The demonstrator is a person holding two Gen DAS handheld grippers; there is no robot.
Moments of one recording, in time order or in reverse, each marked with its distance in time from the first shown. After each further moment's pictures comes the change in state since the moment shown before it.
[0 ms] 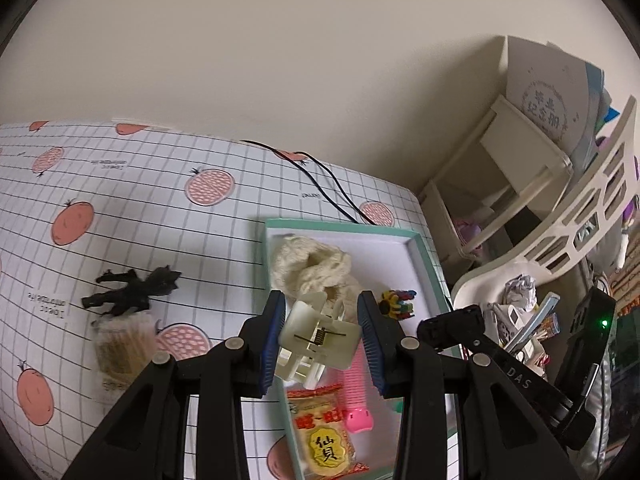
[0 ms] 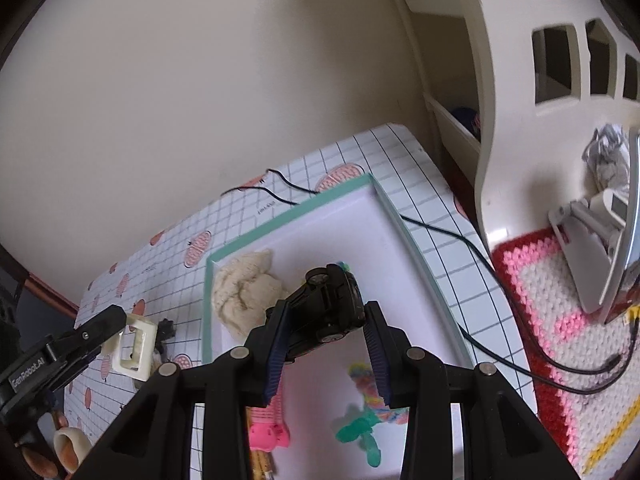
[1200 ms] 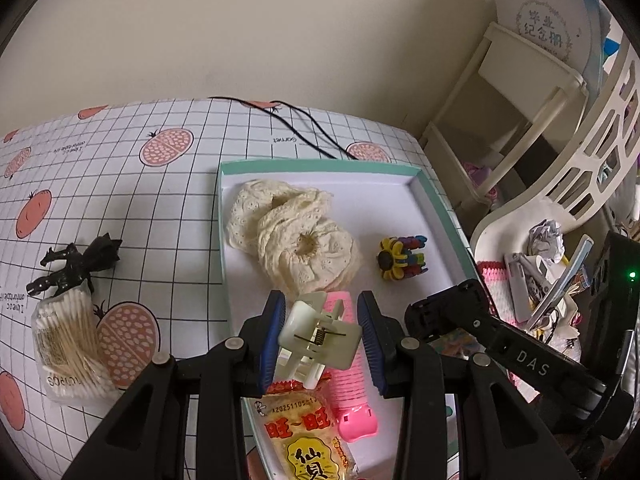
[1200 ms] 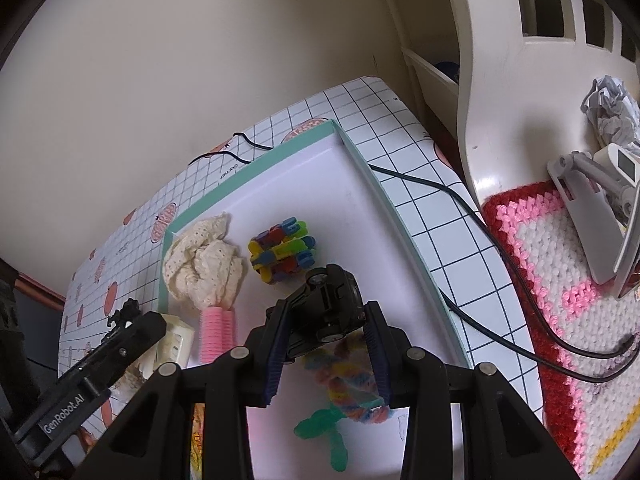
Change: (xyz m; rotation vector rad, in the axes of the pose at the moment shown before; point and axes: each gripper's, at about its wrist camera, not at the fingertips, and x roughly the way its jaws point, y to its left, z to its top) left arm 0.062 -0.028 -0.034 0.104 0.102 0.048; right arm 0.032 -0.028 -0.012 0.029 0.099 -0.037
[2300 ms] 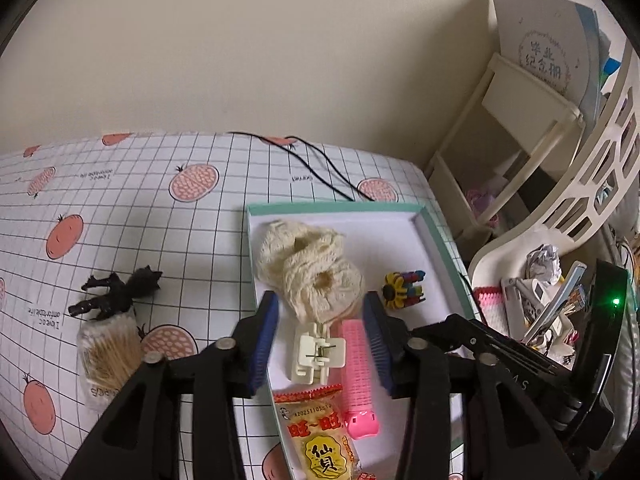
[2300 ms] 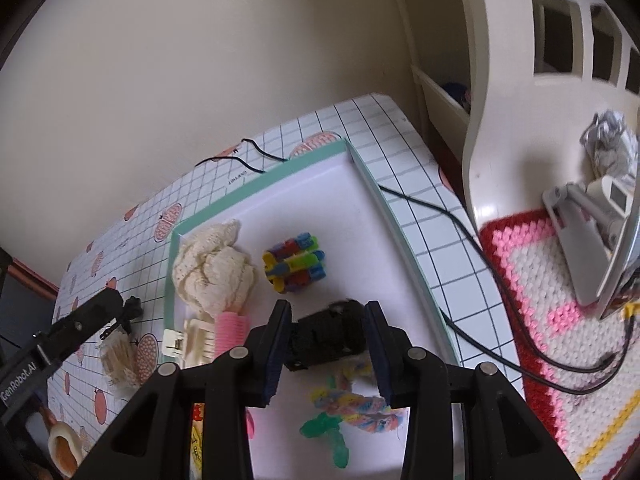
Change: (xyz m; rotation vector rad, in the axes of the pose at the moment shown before) left arm -0.041 0.005 0.021 -0.012 -0.074 0.035; right arm -0.019 0.020 0.010 -0.074 -0.031 -0.040
